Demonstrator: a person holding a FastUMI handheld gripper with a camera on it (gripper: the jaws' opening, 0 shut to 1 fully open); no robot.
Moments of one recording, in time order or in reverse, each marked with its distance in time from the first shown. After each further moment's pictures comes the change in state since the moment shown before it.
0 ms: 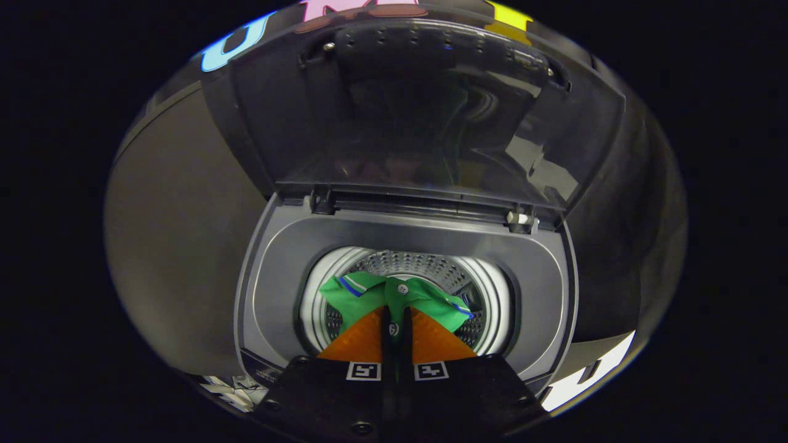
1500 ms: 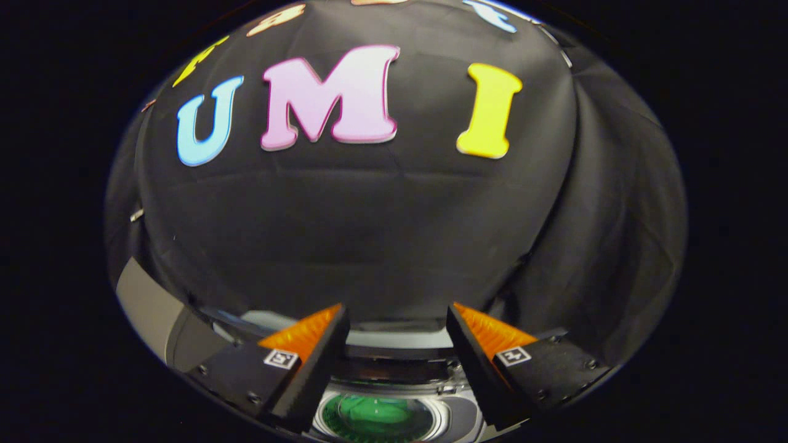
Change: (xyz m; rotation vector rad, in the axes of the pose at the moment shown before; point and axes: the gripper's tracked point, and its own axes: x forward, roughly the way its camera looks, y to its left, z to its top) arm -0.069 -0.032 0.272 0.051 -0.471 -0.032
